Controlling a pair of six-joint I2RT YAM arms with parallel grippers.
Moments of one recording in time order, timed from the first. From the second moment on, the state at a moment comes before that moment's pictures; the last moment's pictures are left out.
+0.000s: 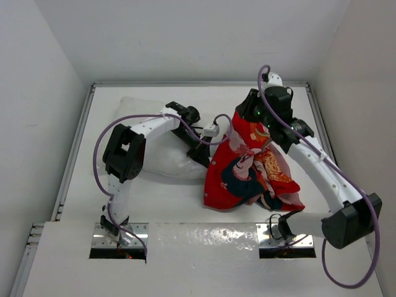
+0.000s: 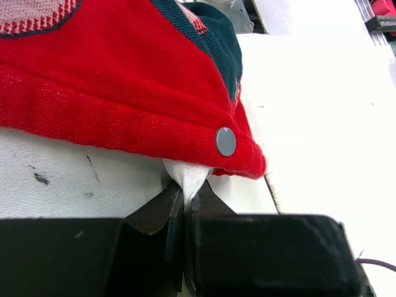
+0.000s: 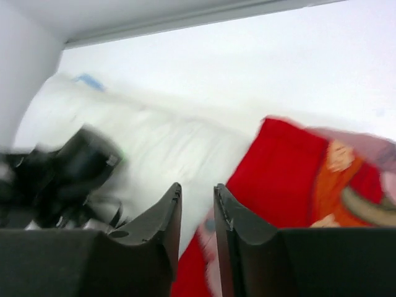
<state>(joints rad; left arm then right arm) -0.57 2.08 1.68 -1.25 1.20 1.14 0.39 1.25 1.15 -0.29 0.02 0.45</state>
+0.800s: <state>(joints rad) -0.57 2.07 1.71 -1.25 1.12 1.10 0.17 1.87 1.55 -0.47 -0.36 0.28</state>
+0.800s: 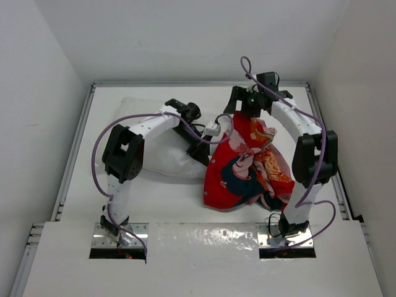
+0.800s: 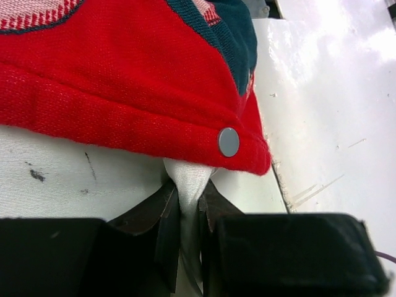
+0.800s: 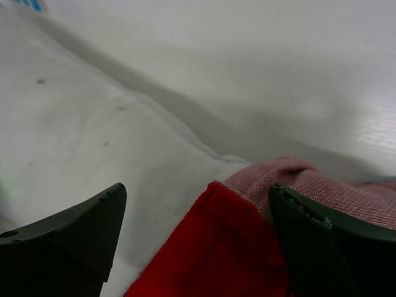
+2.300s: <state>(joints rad) -0.52 2.25 2.11 -1.00 0.76 0.87 0.25 1.75 1.42 -0.46 -0.37 0.22</state>
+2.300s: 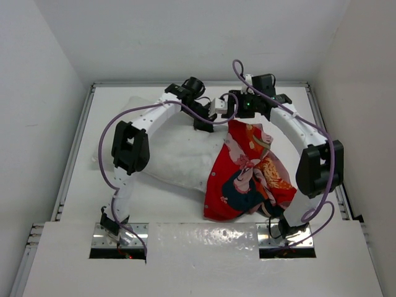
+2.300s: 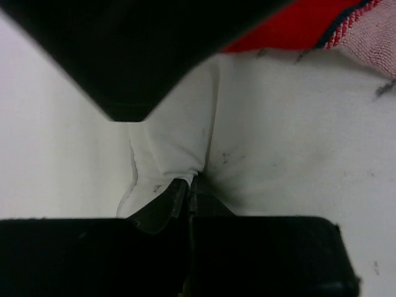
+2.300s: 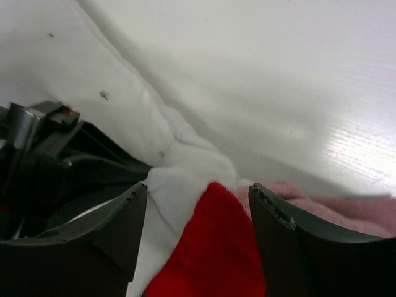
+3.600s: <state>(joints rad) -0.52 2.13 2.17 -1.05 0.92 0.74 0.29 1.91 1.82 -0.45 -0.33 0.40</state>
